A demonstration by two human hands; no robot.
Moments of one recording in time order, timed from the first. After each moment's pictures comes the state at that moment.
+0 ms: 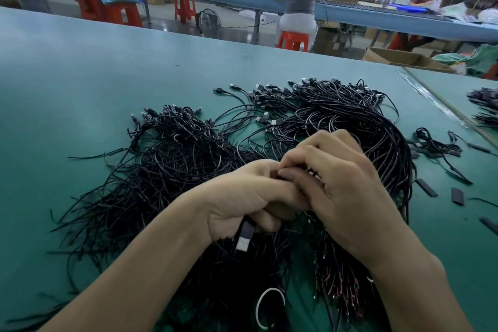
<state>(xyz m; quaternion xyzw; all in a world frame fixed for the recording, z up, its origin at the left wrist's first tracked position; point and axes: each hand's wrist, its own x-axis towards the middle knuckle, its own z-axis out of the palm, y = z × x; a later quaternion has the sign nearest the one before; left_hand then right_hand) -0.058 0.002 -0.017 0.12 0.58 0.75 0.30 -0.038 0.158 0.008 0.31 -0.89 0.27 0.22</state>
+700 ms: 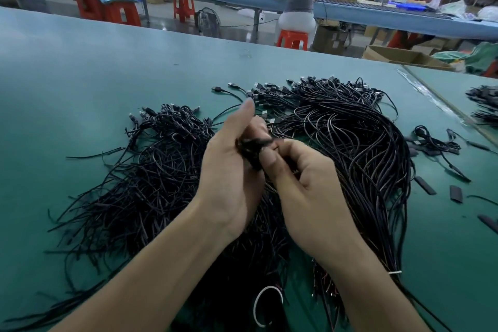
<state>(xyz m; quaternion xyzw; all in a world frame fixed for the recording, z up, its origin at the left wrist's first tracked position) -0.039 0.011 0.000 0.04 0.36 0.93 -0.04 -0.030 0.119 -0.008 0.19 -0.77 0.61 0.08</state>
